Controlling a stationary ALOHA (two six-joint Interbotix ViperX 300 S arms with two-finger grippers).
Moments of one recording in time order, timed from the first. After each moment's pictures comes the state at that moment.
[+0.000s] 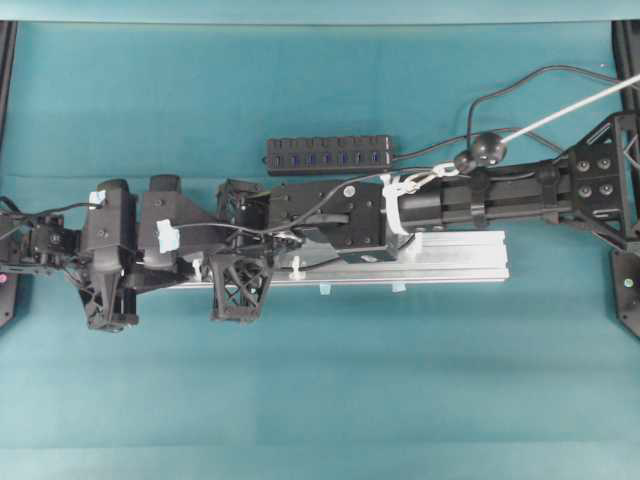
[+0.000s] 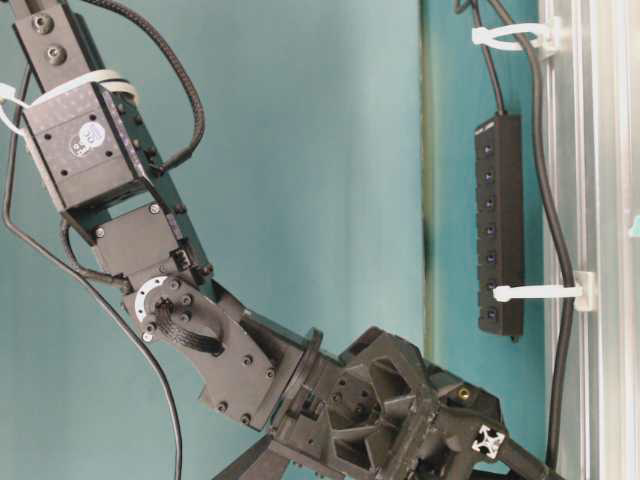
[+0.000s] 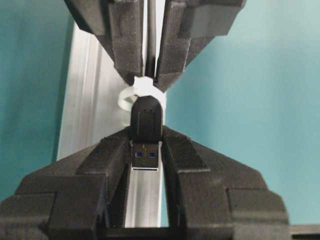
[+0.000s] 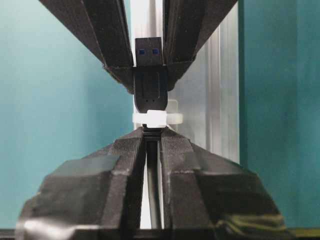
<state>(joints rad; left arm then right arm) 0.03 -0.27 1.20 0.02 -0.27 -0.08 -0.03 0.57 -0.19 0.10 0.63 -0.09</state>
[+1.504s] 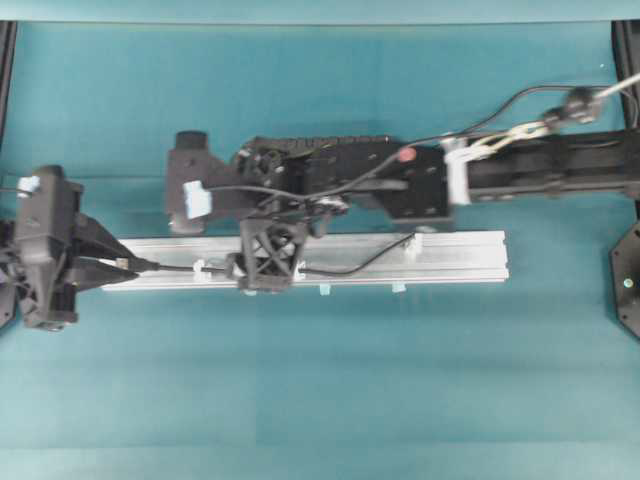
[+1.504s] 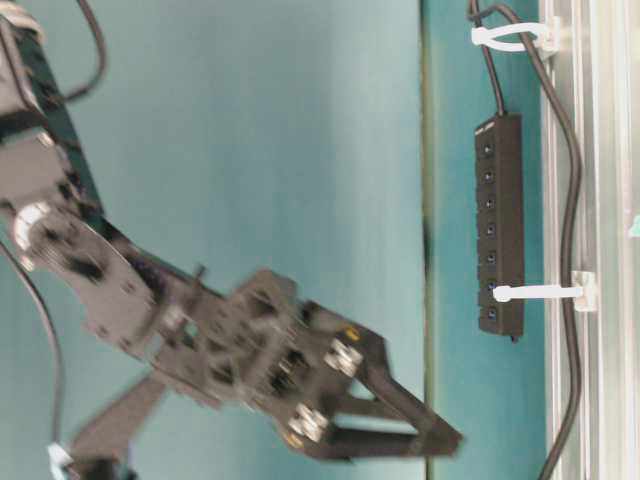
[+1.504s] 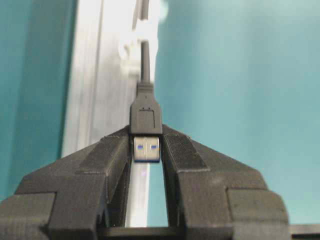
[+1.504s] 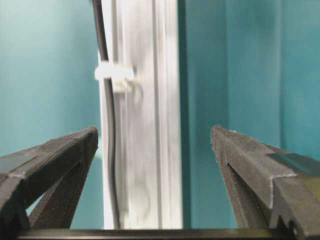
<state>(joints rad) 0.01 -0.74 1.24 0.02 0.16 -0.10 -0.06 0.35 -0.06 0.01 0.69 -0.08</state>
